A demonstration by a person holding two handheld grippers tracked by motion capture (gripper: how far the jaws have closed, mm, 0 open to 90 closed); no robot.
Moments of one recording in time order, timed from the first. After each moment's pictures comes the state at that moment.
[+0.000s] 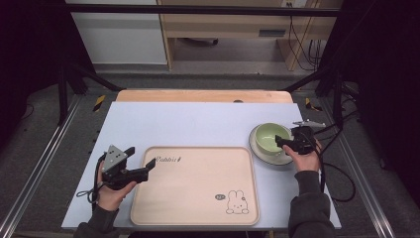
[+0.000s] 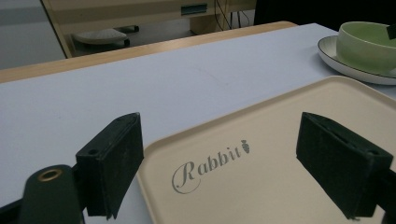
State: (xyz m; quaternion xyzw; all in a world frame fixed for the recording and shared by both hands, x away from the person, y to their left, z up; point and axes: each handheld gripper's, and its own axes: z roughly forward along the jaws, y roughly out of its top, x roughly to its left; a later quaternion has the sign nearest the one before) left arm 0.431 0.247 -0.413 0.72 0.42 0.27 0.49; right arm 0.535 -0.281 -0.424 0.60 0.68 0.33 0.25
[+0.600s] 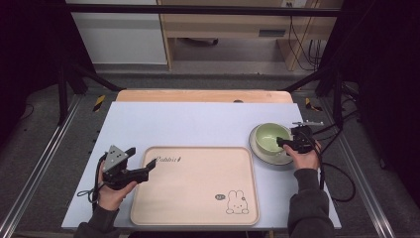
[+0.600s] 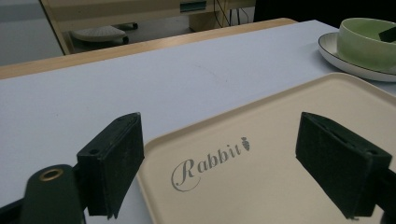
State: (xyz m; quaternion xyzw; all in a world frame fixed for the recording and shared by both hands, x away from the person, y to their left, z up) left arm 0.433 0.247 -0.415 0.72 0.42 0.26 0.49; right arm 0.546 -0.288 -0.436 0.63 0.68 0.30 0.23
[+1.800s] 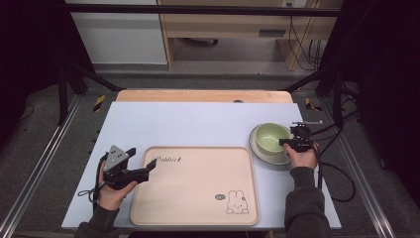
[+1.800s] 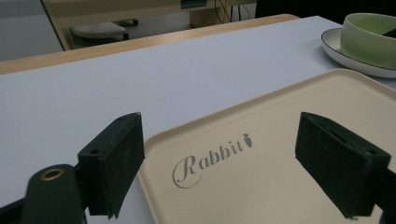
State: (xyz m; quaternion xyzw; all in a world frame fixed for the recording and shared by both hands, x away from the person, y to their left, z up) left arm 0.435 0.247 -0.418 0.72 0.42 0.26 0.48; right arm 0.557 -0.290 -0.447 0.66 0.67 0.29 0.17
